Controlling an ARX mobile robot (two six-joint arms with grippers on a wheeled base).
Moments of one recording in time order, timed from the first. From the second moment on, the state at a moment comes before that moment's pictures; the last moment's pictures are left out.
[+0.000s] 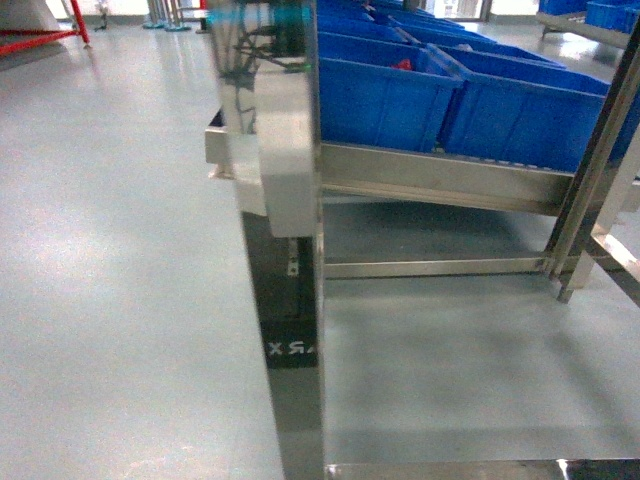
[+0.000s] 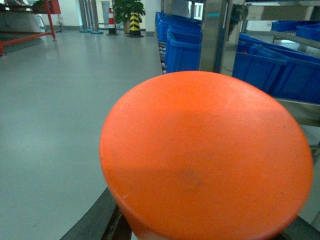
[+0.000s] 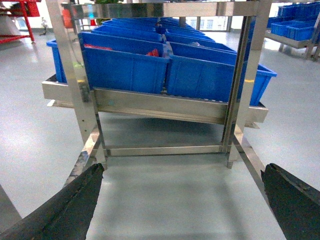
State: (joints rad) left arm 0.00 0.01 0.01 -0.01 0.00 -0.01; right arm 0.00 0.00 0.01 -0.01 0.00 0.00
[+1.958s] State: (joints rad) left arm 0.00 0.01 0.01 -0.01 0.00 -0.01; right arm 0.00 0.00 0.01 -0.01 0.00 0.00
